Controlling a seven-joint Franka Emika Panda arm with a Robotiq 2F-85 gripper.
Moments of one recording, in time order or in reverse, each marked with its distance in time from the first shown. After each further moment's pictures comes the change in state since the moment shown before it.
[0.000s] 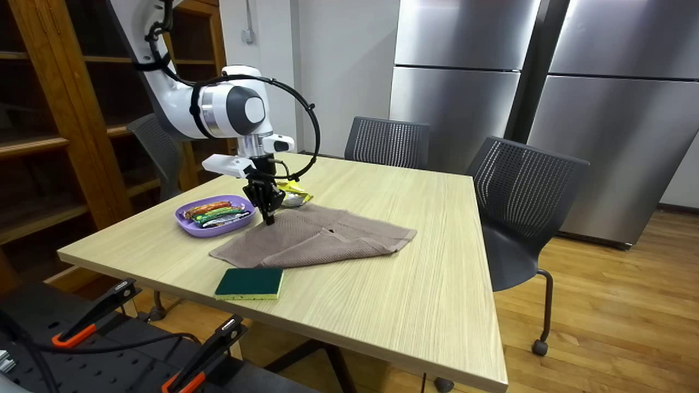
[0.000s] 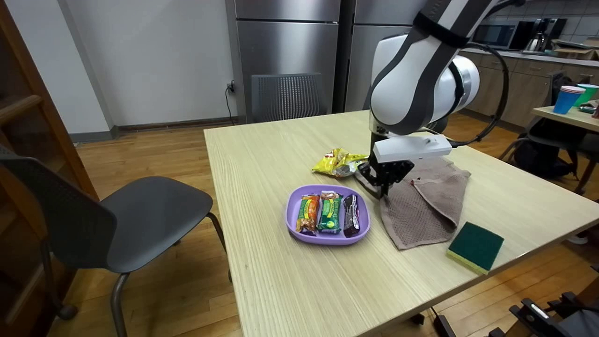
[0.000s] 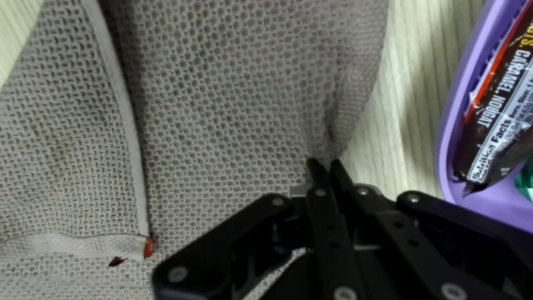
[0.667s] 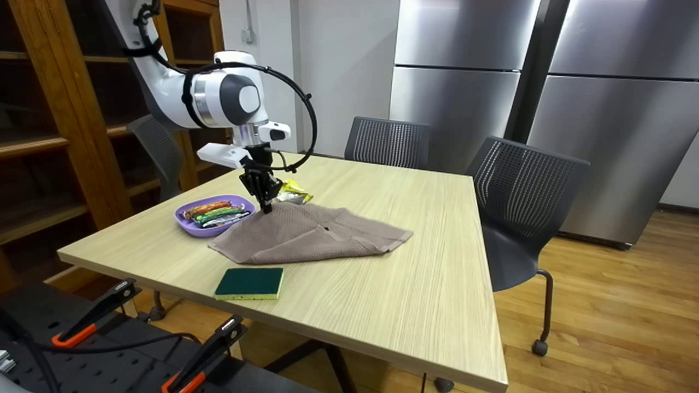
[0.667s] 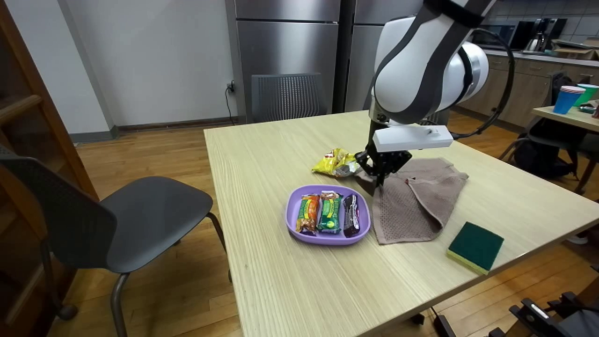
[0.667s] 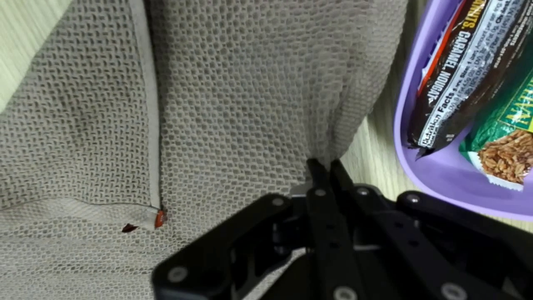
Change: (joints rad) arm 0.000 -0.067 0.010 -0.044 0.000 0.051 -0.004
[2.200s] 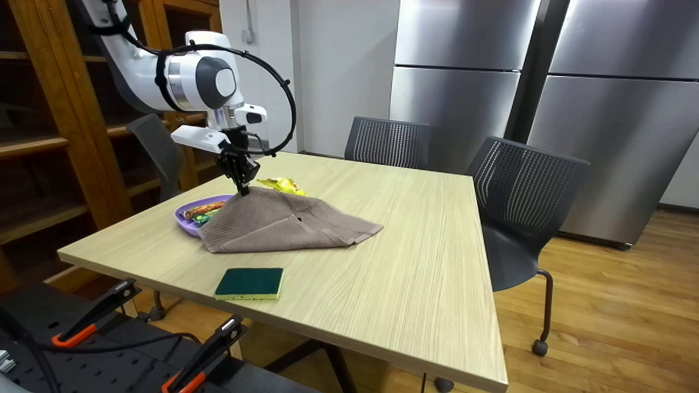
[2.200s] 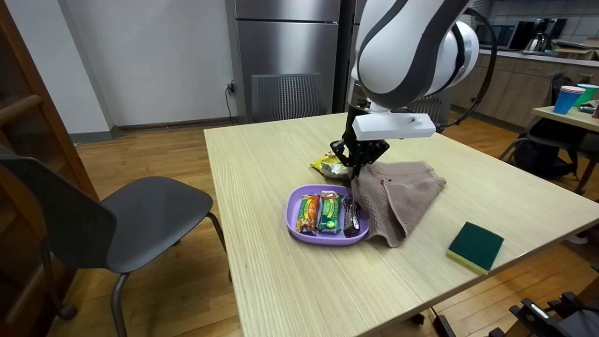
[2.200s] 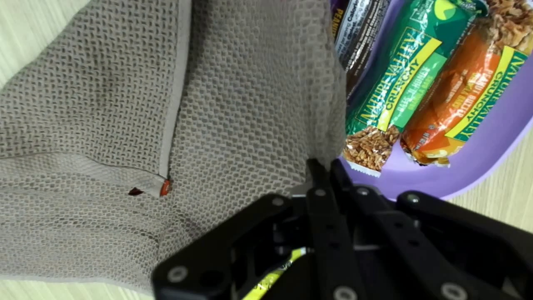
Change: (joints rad) arm 0.018 -0.070 0.084 -0.011 -0.003 0.016 -0.011
